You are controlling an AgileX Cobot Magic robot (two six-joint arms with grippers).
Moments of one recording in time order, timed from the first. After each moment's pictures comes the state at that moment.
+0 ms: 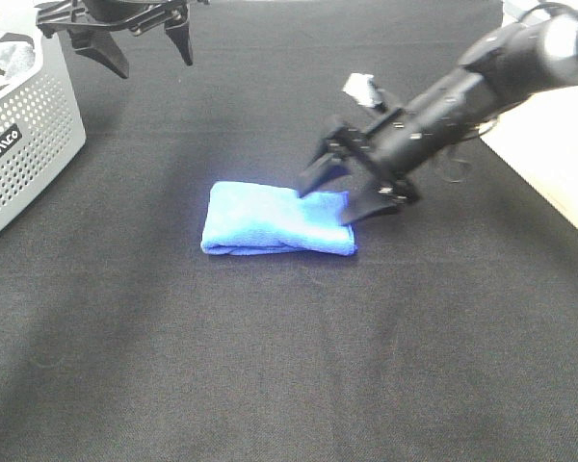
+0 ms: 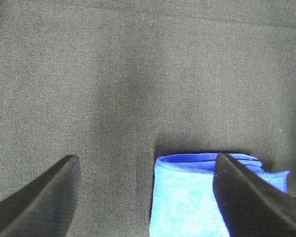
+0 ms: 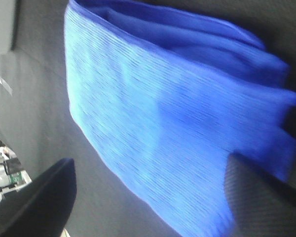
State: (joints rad) left arm -0.32 2.19 -2.13 -0.06 1.11 -0.41; right arm 0.19 2.29 -1.57 0.96 1.03 -0.54
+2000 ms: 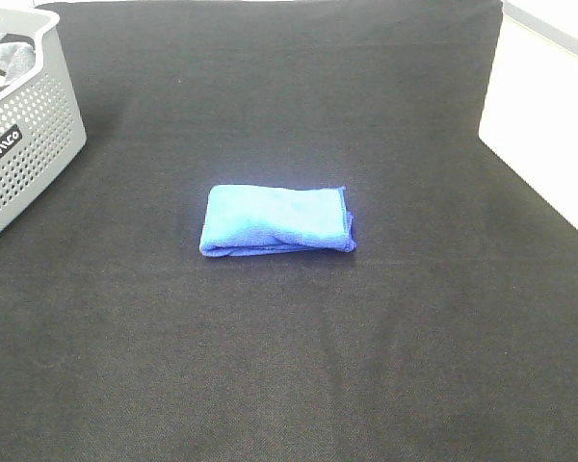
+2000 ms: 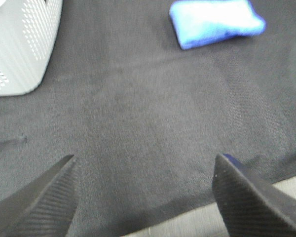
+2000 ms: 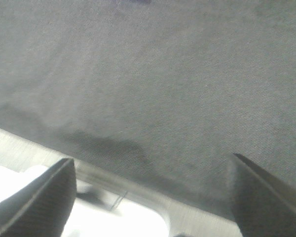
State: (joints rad) left arm -0.35 0.21 -0.71 -0.03 1.22 -0.13; right arm 0.16 0.45 -0.65 0.28 1.19 -0.16
